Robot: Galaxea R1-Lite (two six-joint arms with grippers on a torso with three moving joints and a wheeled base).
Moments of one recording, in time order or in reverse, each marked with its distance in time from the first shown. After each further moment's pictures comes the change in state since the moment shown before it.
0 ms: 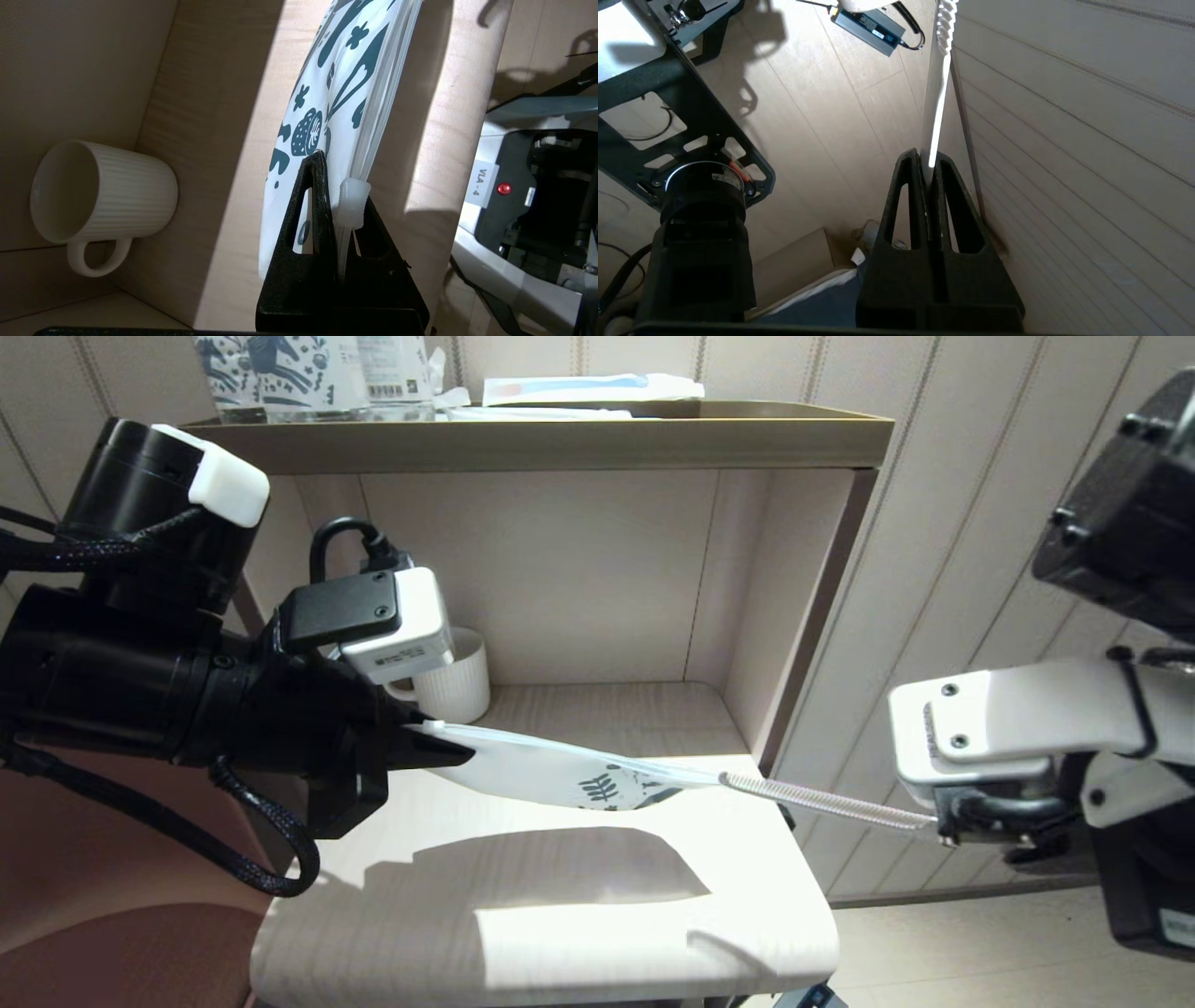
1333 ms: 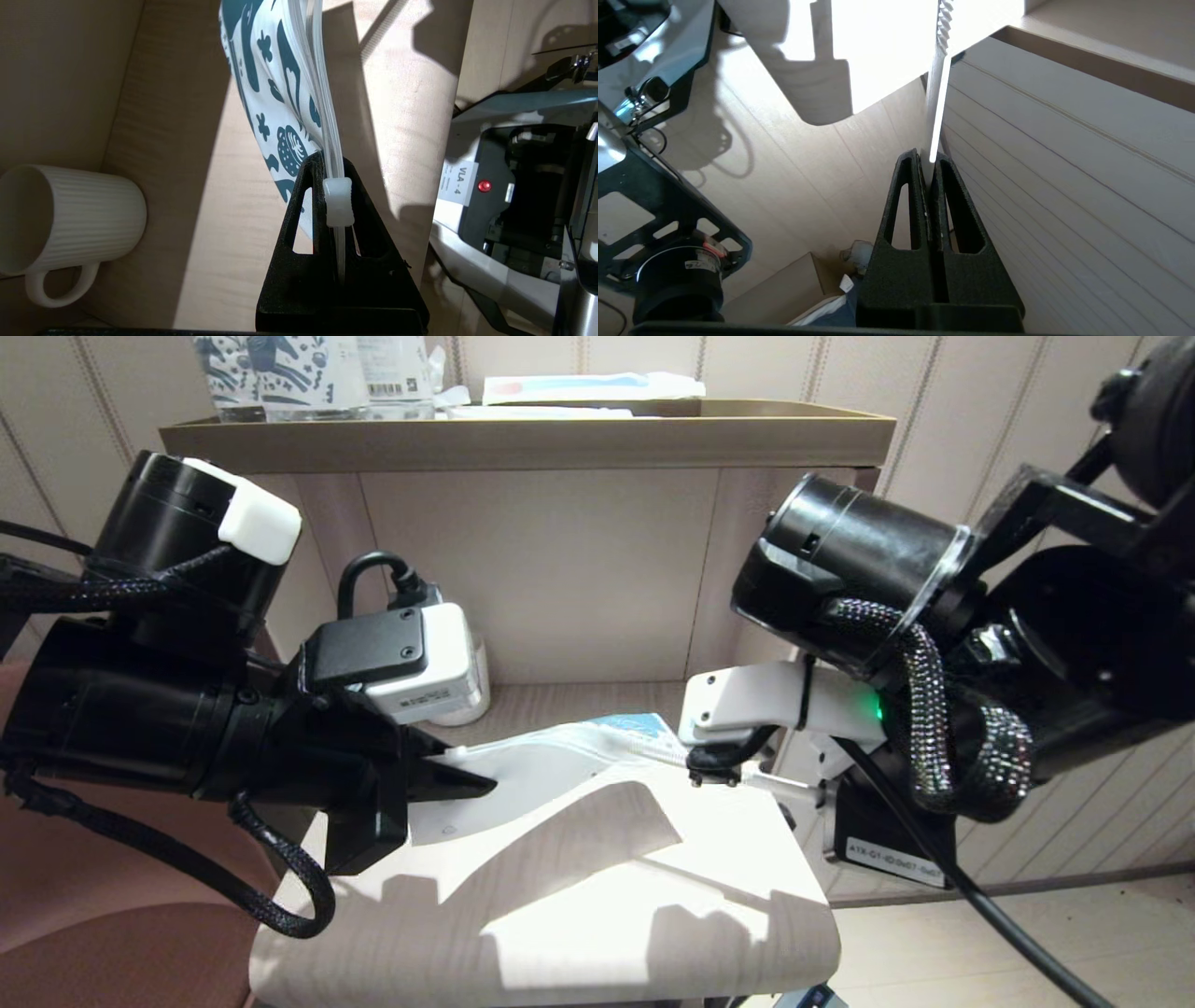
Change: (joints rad) left arm -0.061 -0.004 0.055 -0.033 -0.004 -0.012; right arm 0.003 0.198 -0.054 -0.191 -0.082 0.013
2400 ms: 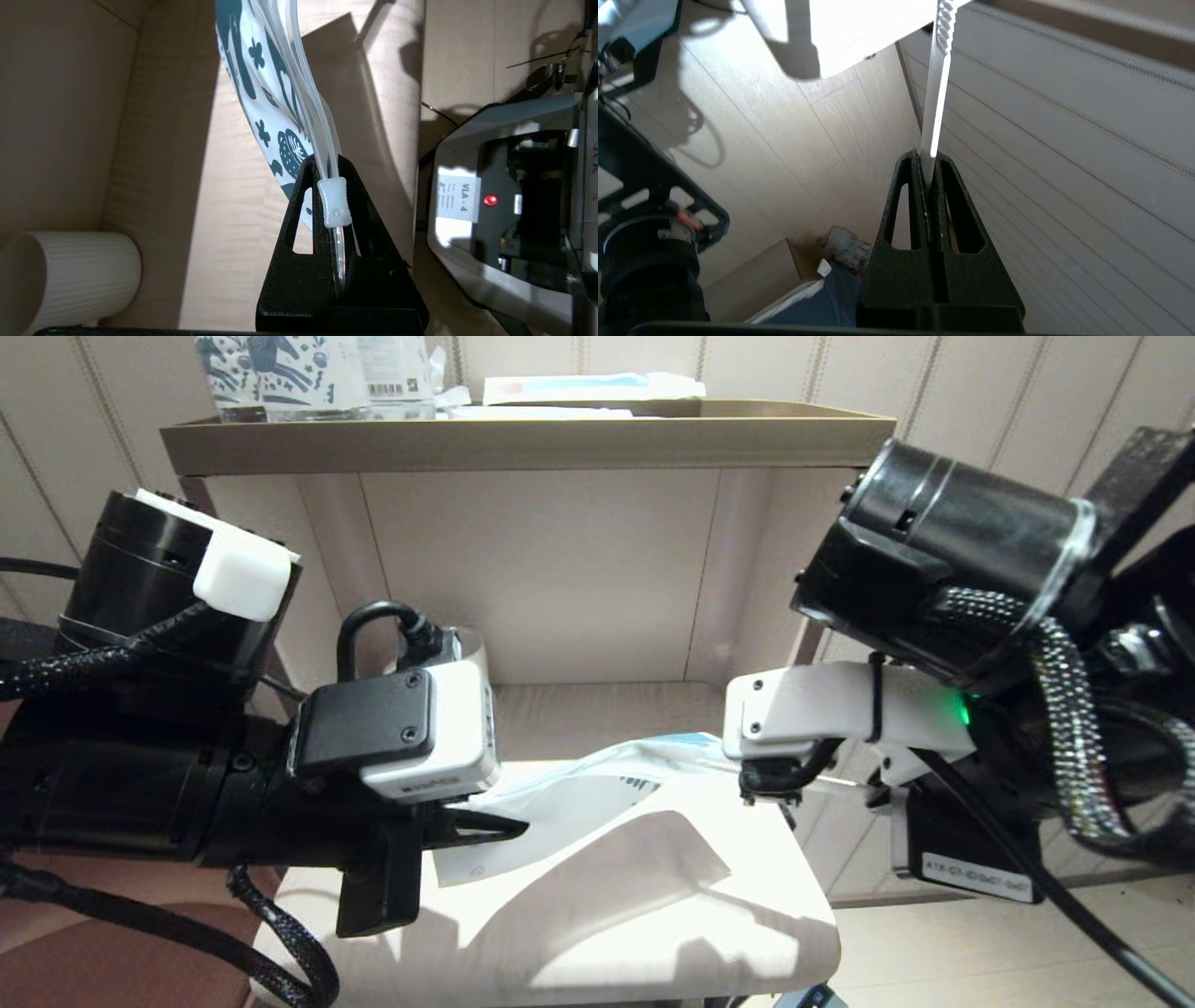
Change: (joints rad) left arm -0.105 -0.054 0.131 -0.153 -0.005 0.033; right arm 0.037 -0.058 0.000 0.083 -0.066 -0.014
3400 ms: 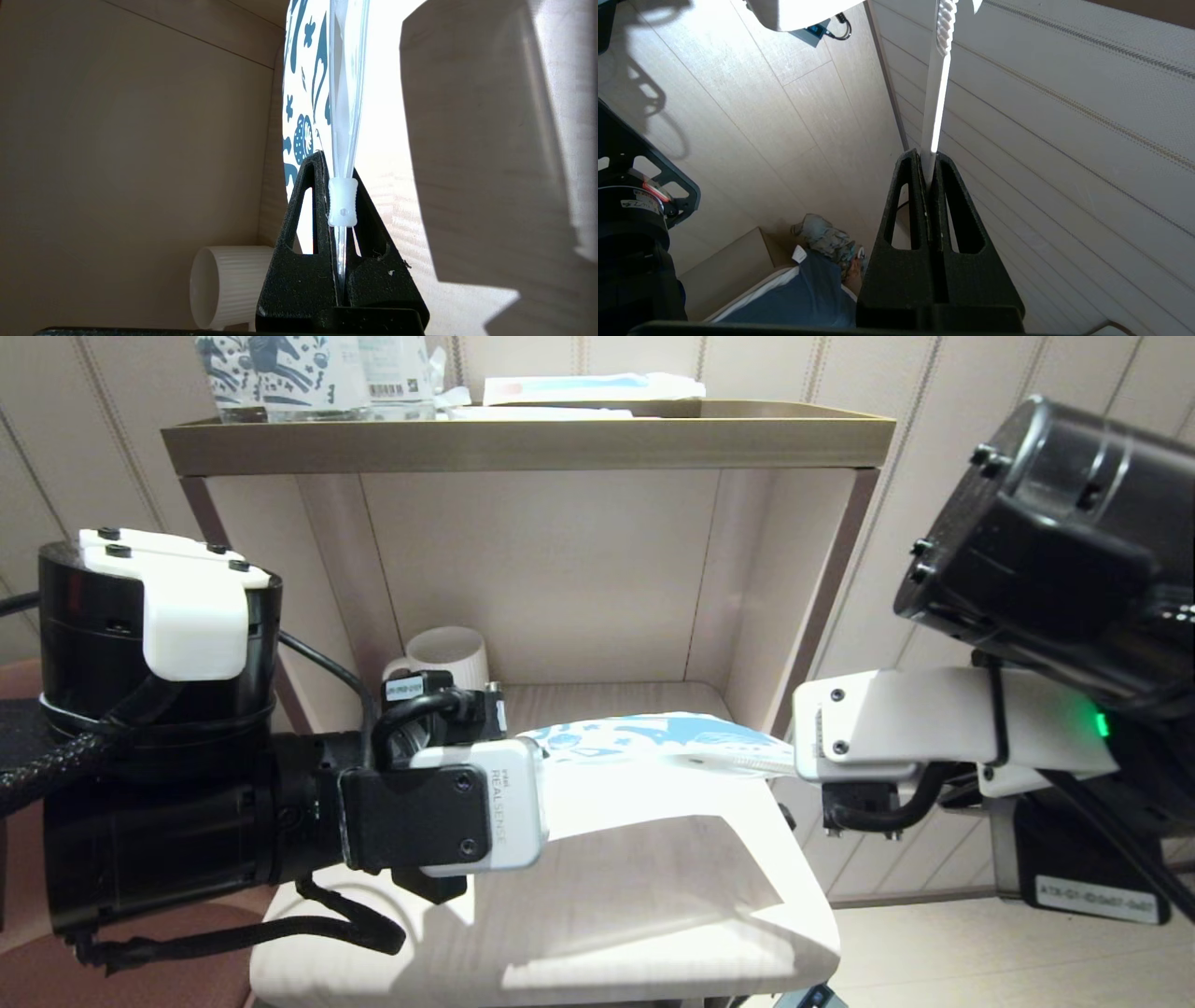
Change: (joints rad) left arm -0.095 -0.018 0.184 -0.427 0.266 0.275; right arm 0.056 -0.060 -0.001 0.085 -0.087 0.006
